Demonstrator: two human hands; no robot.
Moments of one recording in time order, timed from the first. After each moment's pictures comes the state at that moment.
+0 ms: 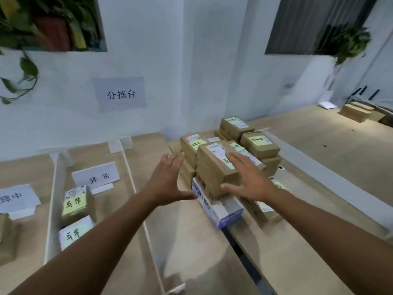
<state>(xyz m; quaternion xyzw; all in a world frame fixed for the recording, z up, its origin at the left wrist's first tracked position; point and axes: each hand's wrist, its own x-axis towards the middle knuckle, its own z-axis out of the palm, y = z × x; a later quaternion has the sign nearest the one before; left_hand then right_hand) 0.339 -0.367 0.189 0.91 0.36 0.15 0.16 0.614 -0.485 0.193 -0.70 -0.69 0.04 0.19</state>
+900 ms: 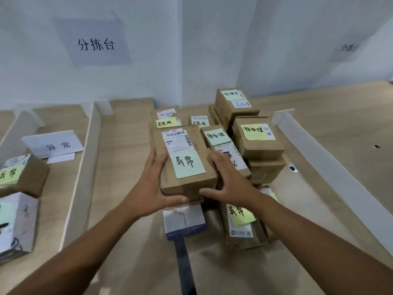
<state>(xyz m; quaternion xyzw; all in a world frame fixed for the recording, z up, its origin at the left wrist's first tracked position) 0.558 -0.358 0.088 0.81 0.41 0.28 0.32 0.832 -0.409 0.093 -0.58 -0.73 0.25 0.25</state>
